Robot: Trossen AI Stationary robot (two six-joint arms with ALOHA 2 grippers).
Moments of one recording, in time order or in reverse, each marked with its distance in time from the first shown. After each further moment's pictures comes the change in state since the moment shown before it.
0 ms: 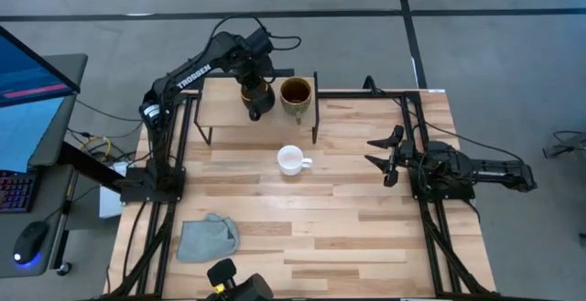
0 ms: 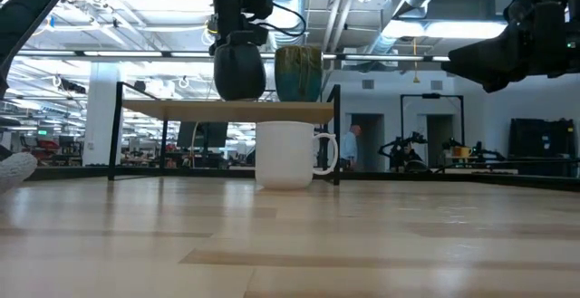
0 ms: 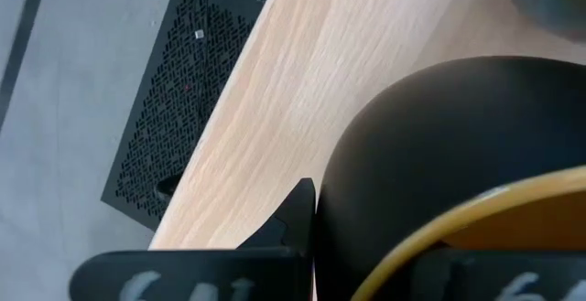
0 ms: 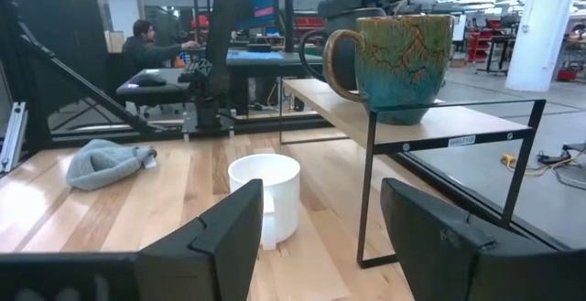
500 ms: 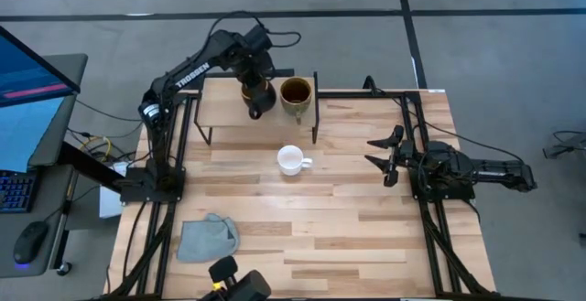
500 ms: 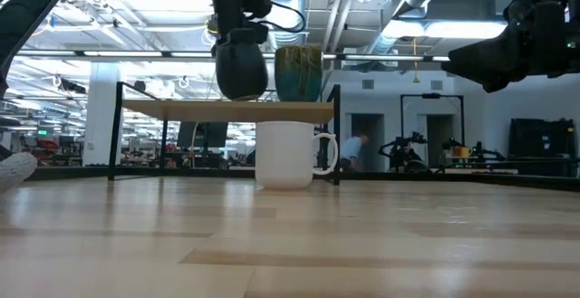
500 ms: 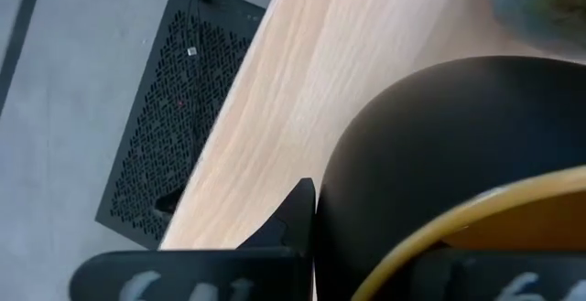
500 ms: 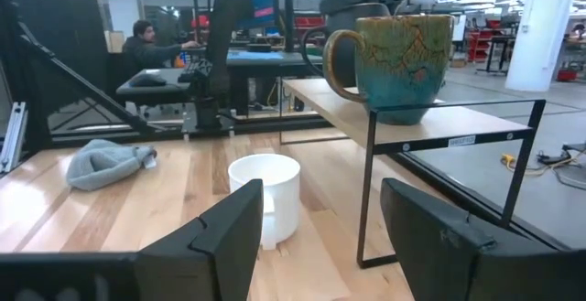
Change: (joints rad) left arm 0.017 0.000 0.010 0.022 0.048 0.047; right arm 0.000 0.000 0.000 0.000 0.000 0.000
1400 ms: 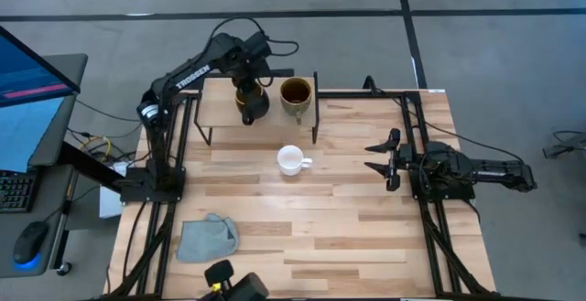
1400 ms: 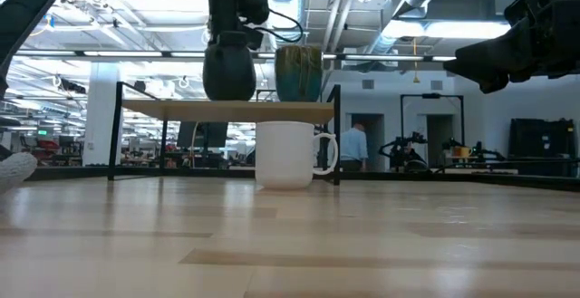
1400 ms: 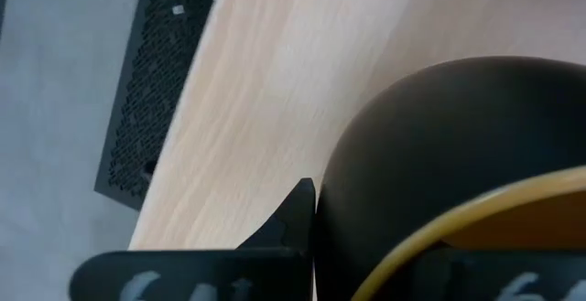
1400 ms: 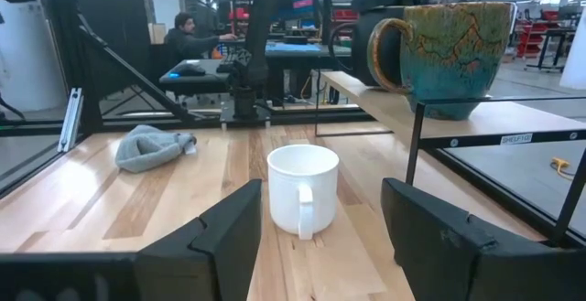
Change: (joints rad) left arm -0.005 -0.015 -0.060 -0.068 -0.019 0.017; right arm 0.000 0.000 0.000 -0.023 -0.113 0.001
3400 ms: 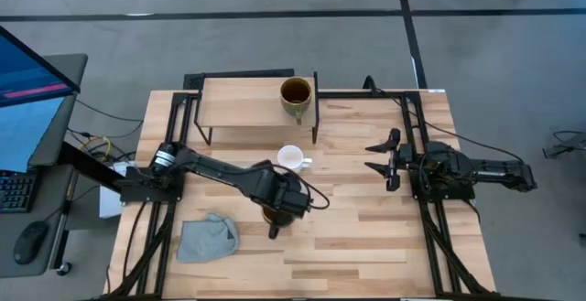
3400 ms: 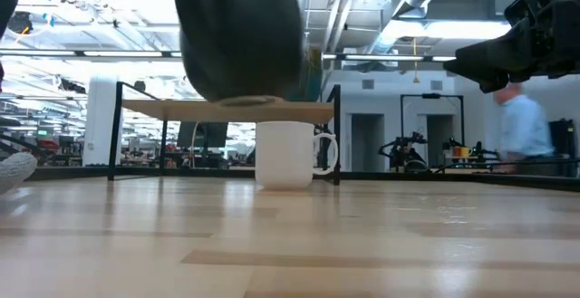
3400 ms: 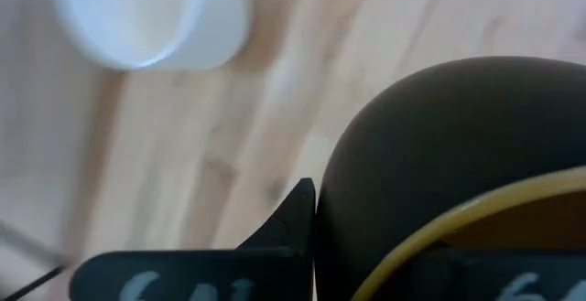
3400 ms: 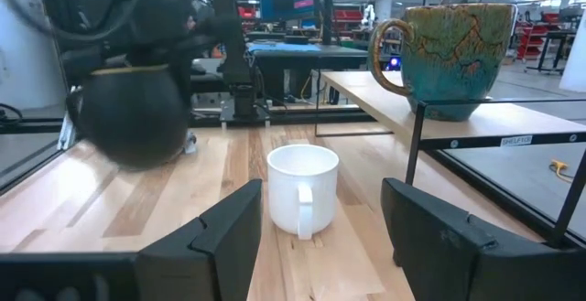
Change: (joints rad) left arm -0.966 0.112 -0.101 0.035 -0.169 -0.927; right arm 0.000 0.000 0.000 0.000 -0.002 -0.009
